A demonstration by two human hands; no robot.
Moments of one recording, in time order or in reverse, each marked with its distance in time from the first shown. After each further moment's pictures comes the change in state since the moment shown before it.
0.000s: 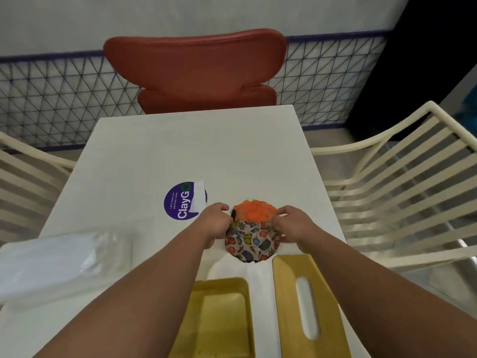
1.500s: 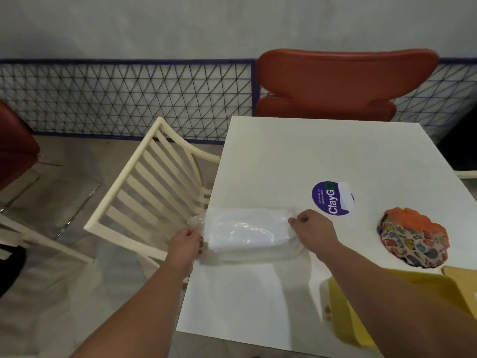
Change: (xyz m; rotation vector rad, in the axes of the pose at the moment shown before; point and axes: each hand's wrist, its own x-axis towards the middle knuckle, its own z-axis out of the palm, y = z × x) left_hand -0.082 -0.269 -0.374 -0.478 0.520 -0.029; right_hand -0.103 -0.113 0.341 -0.355 0.203 -0.276
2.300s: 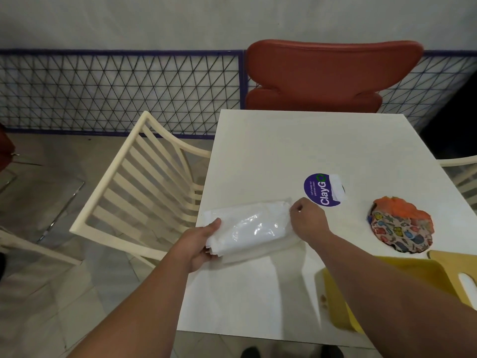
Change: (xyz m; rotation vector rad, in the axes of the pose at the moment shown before) left_hand -0.008 0.013 0.017 -0.168 -0.415 -0.217; right_hand 0.009 -0.003 0.007 0.025 0.067 0.001
